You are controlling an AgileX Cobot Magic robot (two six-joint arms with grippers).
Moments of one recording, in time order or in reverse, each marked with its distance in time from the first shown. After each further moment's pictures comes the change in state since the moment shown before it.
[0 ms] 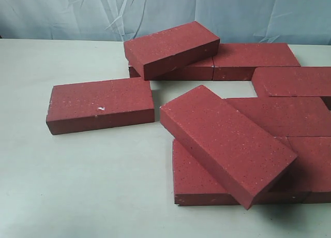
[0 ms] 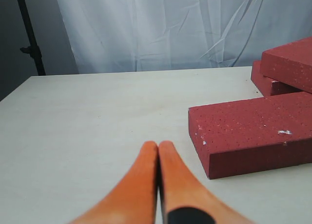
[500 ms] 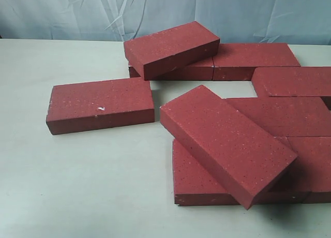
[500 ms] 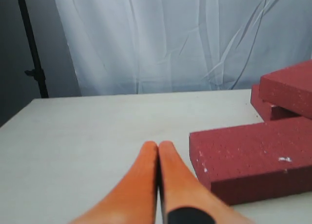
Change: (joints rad) left arm 0.000 0.000 0.000 0.000 -0.093 0.000; right arm 0.000 0.000 0.006 0.048 -0.014 0.000
